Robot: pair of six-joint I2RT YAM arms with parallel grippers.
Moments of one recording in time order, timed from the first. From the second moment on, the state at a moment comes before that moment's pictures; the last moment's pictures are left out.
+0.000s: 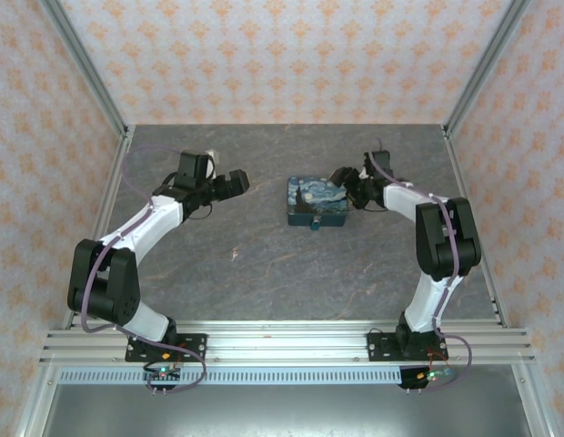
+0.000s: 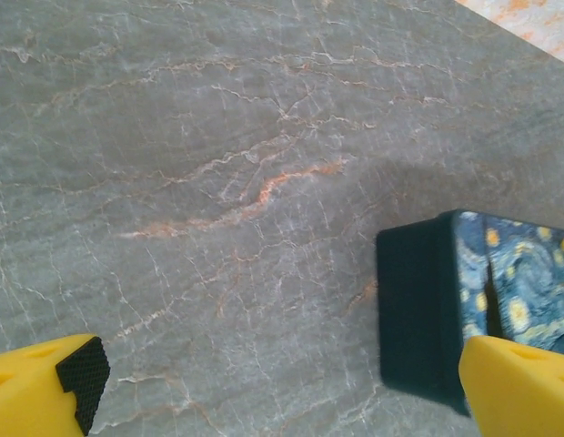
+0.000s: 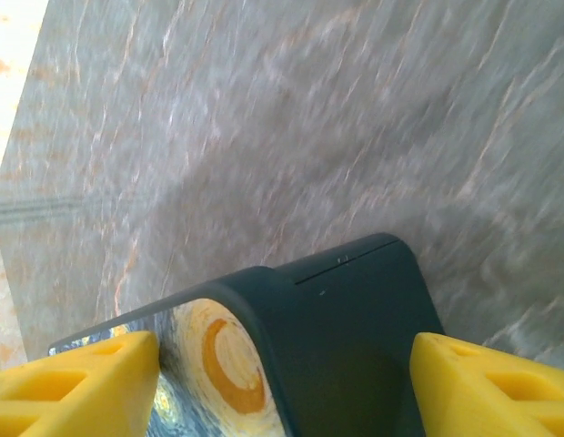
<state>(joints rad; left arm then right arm) -0.19 1.51 1.03 -0.27 0.20 -0.53 0.19 1.83 1.10 -0.12 -0.35 0.89</state>
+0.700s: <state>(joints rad) -0.31 1.69 1.14 -0.21 0.27 -0.62 0.31 1.81 1.07 -0.06 -0.28 0.94</state>
